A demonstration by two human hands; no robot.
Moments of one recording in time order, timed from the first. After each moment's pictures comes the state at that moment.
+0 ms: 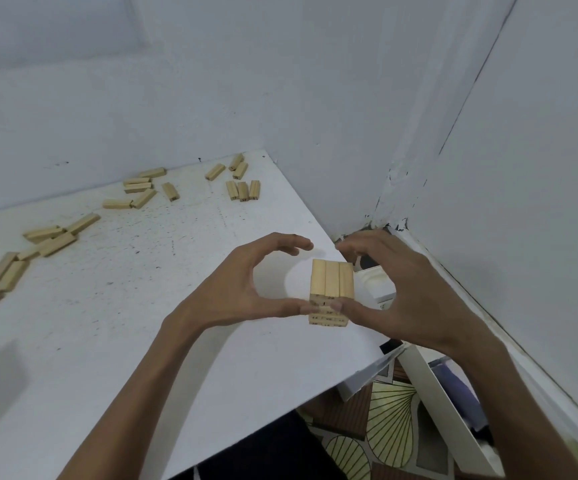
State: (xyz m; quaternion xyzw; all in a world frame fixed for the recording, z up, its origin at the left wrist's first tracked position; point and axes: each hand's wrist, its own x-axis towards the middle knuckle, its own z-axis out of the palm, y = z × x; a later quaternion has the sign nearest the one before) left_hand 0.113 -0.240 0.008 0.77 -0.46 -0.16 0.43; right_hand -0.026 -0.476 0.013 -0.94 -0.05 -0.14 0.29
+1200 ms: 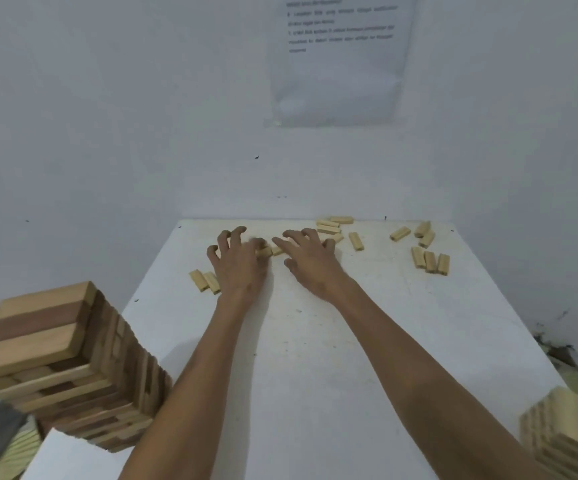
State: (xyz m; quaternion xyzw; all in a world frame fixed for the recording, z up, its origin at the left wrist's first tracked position) left_hand 0.279 -0.016 -0.042 0.98 0.05 0.17 0.12; right_hand 0.290 -0.182 -0.032 -0.97 -0.21 -0.07 0.11
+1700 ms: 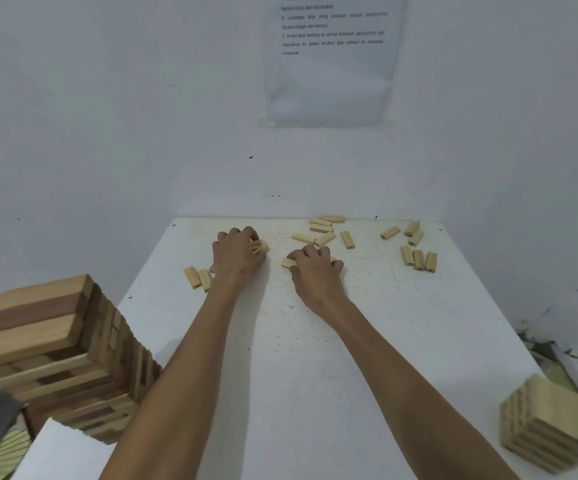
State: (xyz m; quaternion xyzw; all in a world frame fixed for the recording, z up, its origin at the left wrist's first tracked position) left_hand 0.293 -0.017 -0.020 0.98 0.04 0.10 0.17; right_hand 0.256 -0.186 -0.046 -0.98 -0.10 -0.09 0.16
